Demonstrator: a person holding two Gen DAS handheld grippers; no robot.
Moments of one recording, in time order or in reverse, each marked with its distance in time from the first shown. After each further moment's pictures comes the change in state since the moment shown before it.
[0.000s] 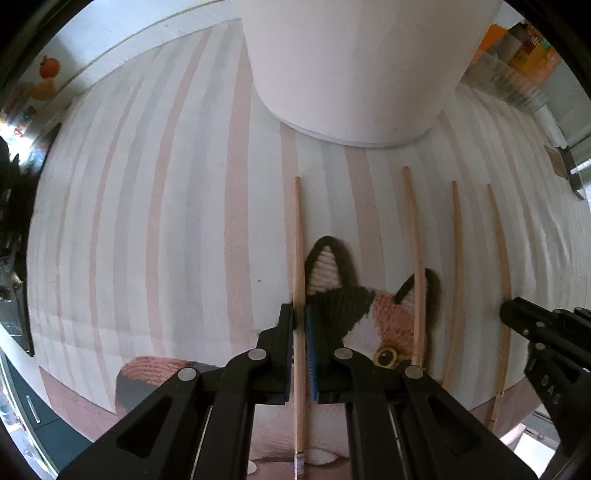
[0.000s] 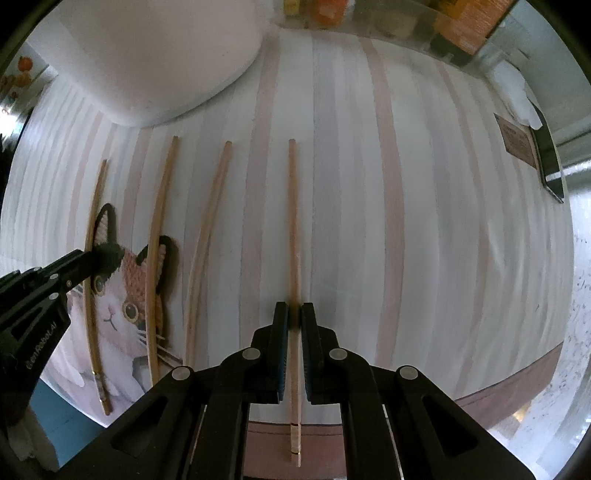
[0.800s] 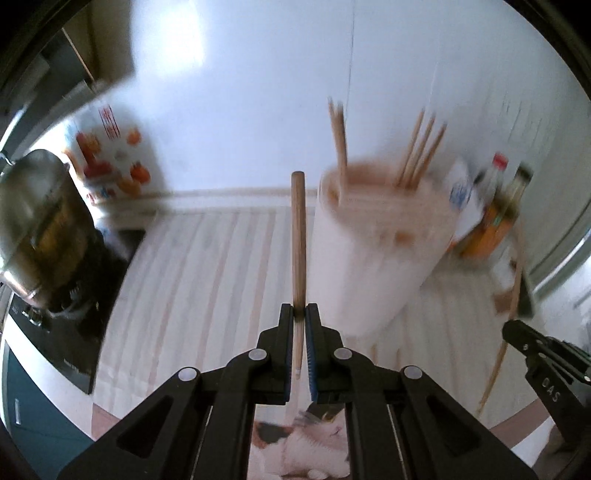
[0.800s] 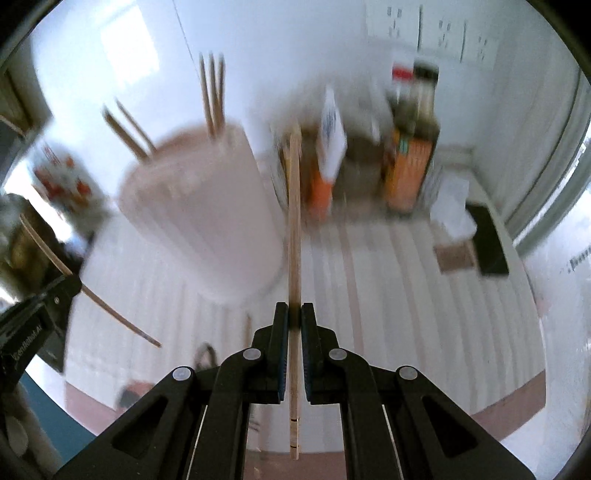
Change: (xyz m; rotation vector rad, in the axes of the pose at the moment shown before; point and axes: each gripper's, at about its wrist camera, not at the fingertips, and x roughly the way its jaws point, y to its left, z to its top) left arm -0.215 0.051 0.020 -0.130 -0.515 0.005; right arm -0.201 -0.024 0.000 0.100 -0.530 0.118
